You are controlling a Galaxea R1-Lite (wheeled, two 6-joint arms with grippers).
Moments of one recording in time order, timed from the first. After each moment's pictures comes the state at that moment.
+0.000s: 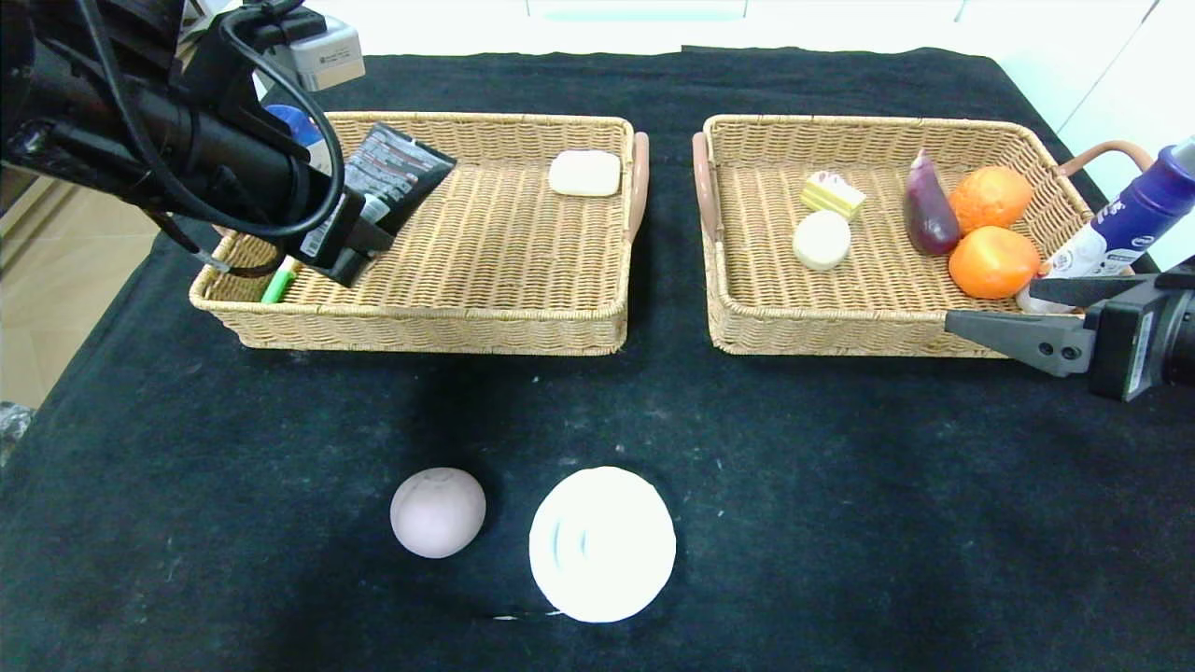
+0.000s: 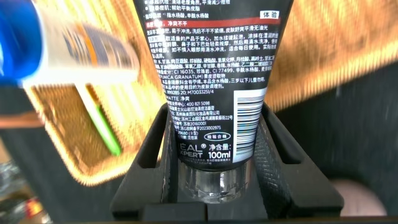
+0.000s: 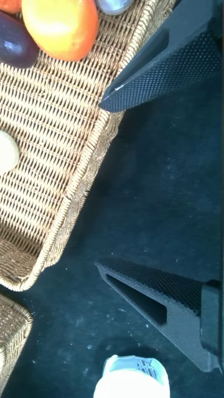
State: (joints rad) left arm -0.29 1.74 -1.97 0.72 0.16 0.33; right arm 0.19 1.32 -0.99 -0.10 0.25 -0.09
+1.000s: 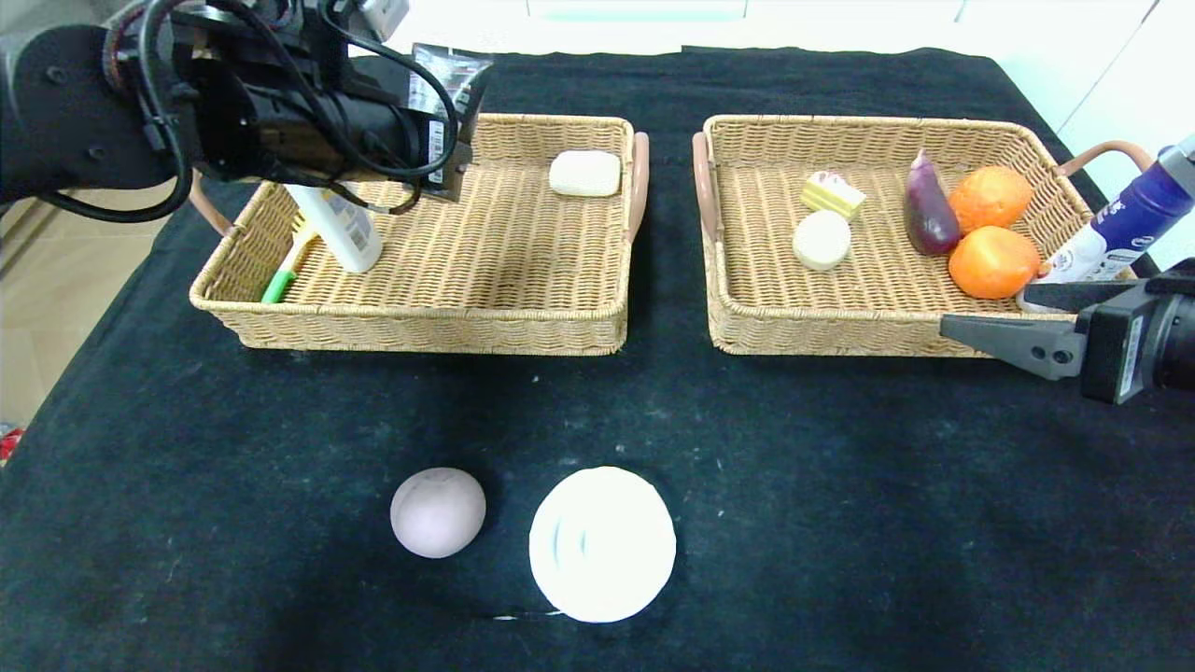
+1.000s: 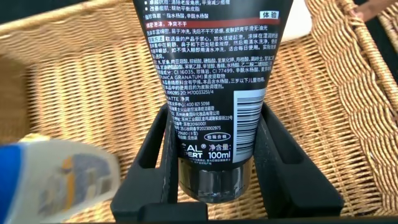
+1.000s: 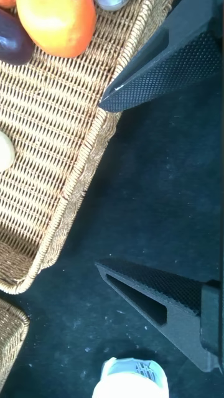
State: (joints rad) left arm -0.29 1.92 -1.97 0.19 0.10 0.14; right arm 0.19 1.33 -0.98 -0.10 0.25 -0.09
